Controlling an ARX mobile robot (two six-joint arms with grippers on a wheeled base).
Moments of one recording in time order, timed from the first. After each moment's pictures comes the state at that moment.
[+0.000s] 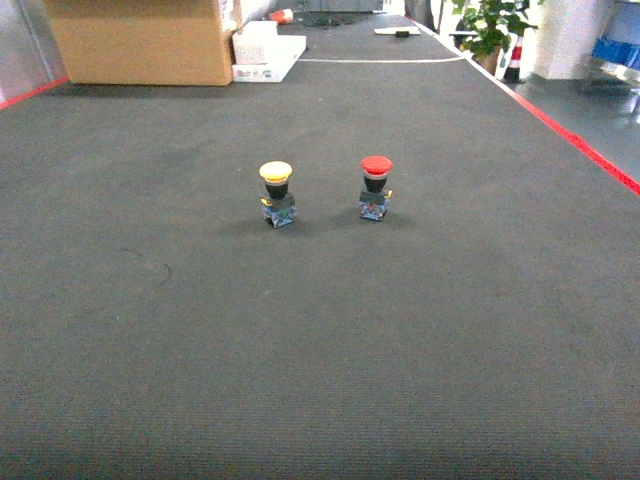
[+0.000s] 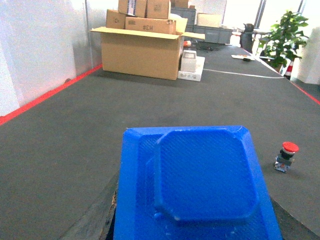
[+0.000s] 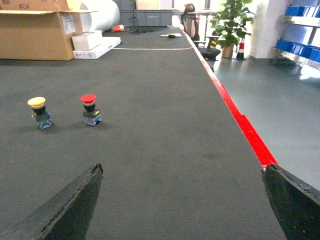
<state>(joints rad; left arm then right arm) -0.40 0.25 0.28 0.01 -0.53 -0.04 0.00 0.00 0.01 -0.01 0.00 0.00</state>
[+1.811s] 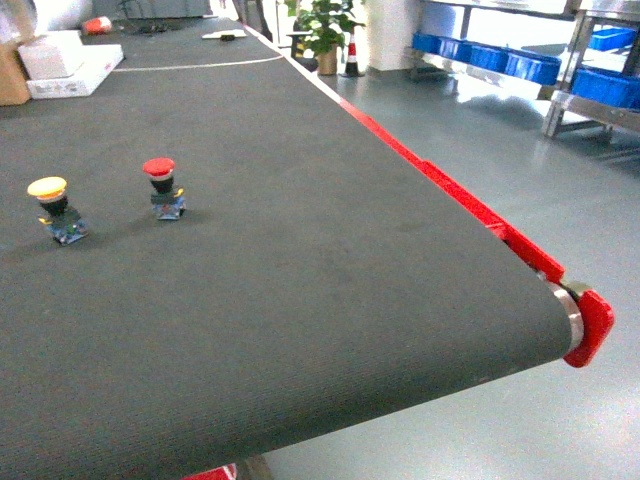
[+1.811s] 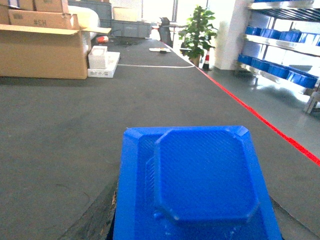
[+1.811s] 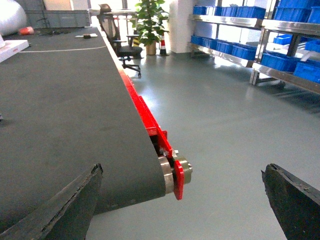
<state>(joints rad) -0.40 0.25 0.28 0.01 -0.53 -0.04 0.00 0.00 0.01 -0.01 0.00 0.00</state>
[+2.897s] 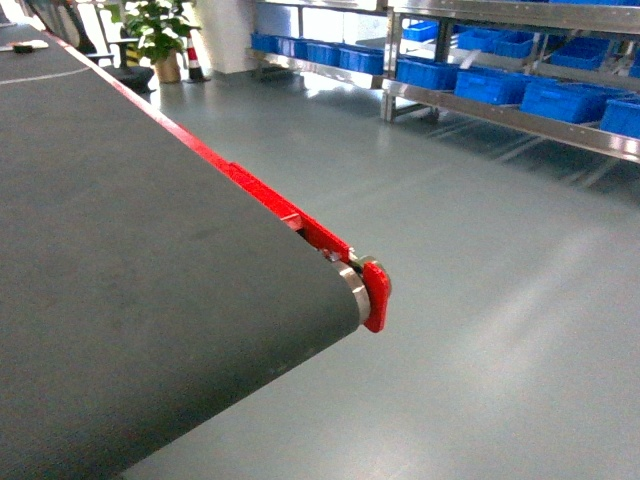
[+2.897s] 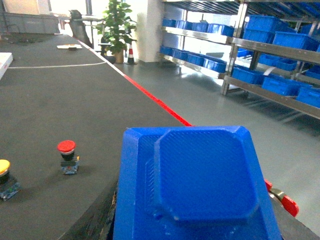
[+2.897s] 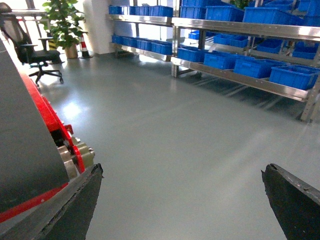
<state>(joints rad) -0.40 0.25 0.28 0.01 -0.53 -0.04 0.00 0.00 0.01 -0.01 0.00 0.00</state>
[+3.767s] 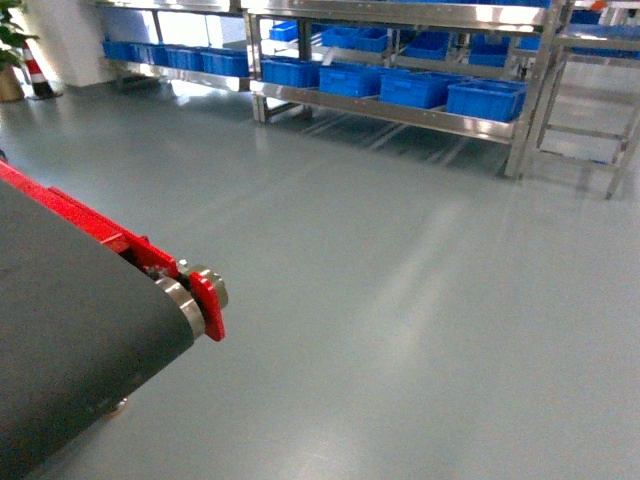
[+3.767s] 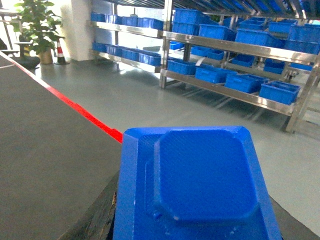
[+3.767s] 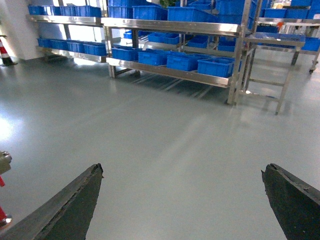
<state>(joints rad) -0.40 0.25 0.28 0.01 -0.53 -0.04 0.00 0.00 0.01 -0.01 0.00 0.00</state>
